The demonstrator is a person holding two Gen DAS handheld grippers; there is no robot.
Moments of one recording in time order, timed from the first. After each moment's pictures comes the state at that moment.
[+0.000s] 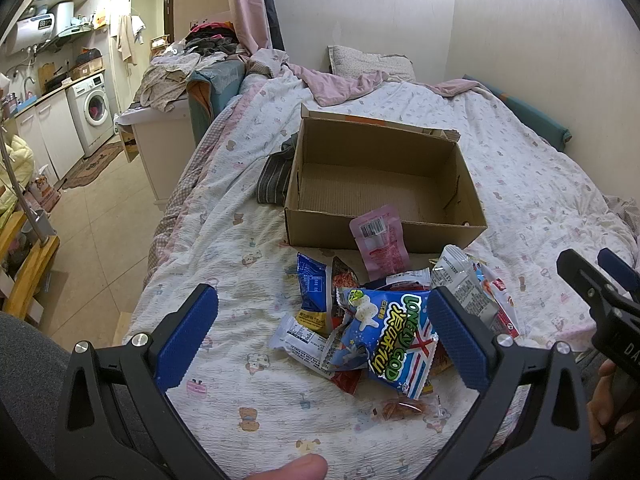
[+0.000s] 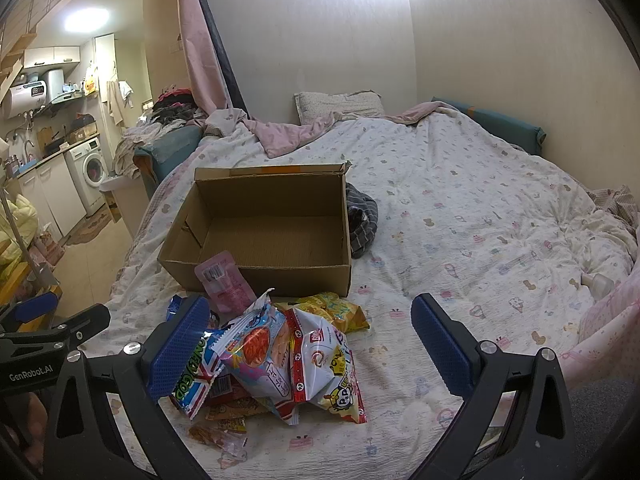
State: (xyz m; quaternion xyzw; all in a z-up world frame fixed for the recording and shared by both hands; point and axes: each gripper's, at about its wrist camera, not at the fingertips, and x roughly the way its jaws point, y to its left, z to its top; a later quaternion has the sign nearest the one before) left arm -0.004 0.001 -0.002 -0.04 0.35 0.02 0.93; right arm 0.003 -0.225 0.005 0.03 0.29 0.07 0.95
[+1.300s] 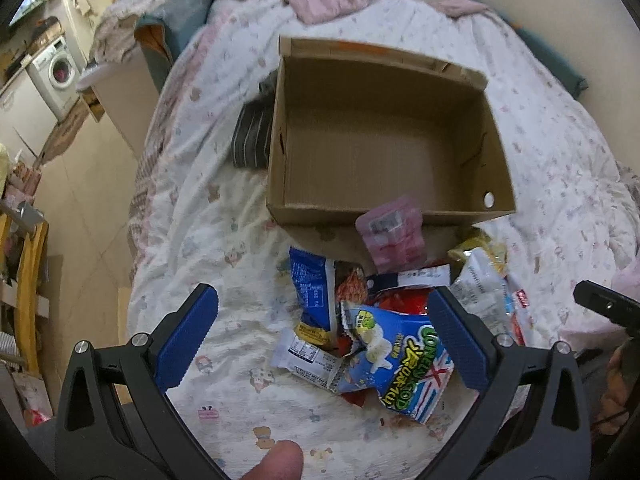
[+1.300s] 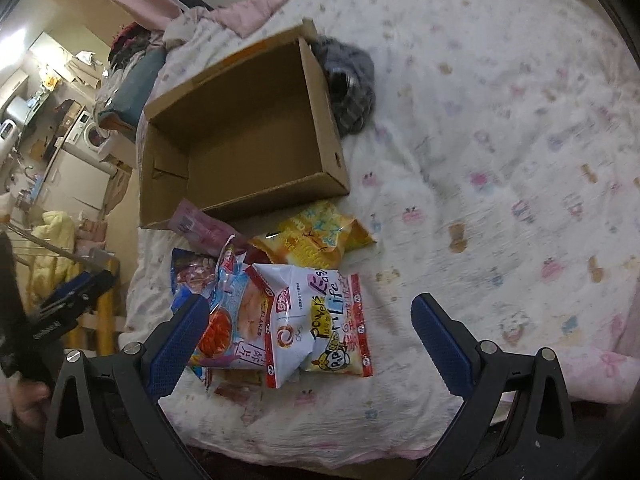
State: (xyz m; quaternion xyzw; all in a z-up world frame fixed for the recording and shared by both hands) left arm 0.111 0.010 -0.011 -0.02 0.52 -0.01 0.85; right arm 0.115 -0.297 -0.045 0.18 0.56 0.13 0.80
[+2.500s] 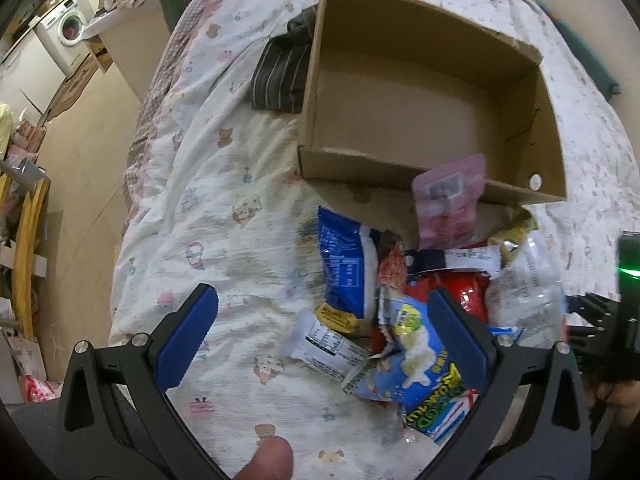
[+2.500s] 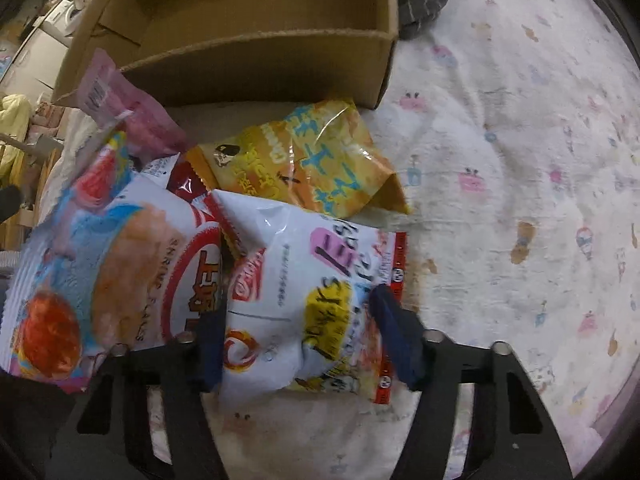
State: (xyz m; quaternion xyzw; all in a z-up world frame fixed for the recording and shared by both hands) left arm 0.126 0.033 -0.063 -0.05 0.58 0.03 0.81; right arm 0.140 -0.227 -0.138 -0.01 0.66 0.14 0.74
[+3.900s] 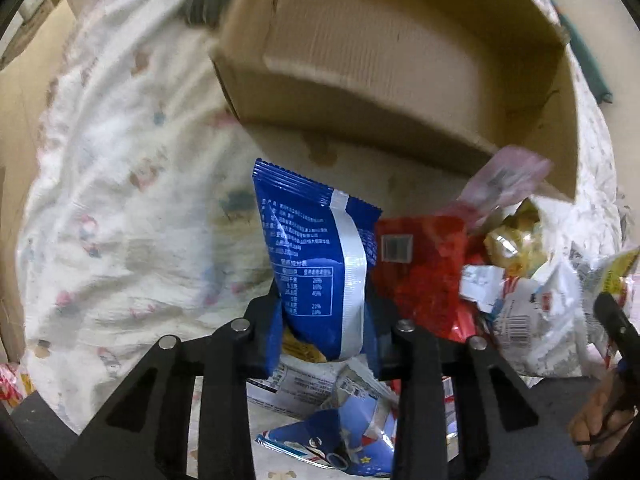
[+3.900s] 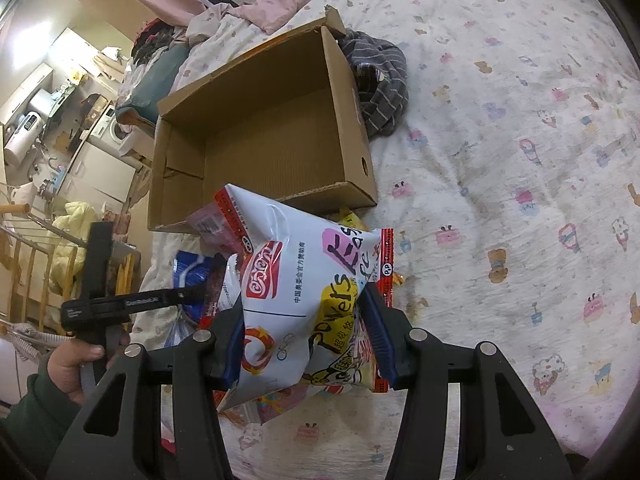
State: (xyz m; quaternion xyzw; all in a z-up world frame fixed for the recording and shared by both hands) left arm 0.166 0.027 -0.137 -0.14 0.65 -0.04 0.74; right arm 0.135 -0.284 -0.069 0.19 0.54 0.18 0.80
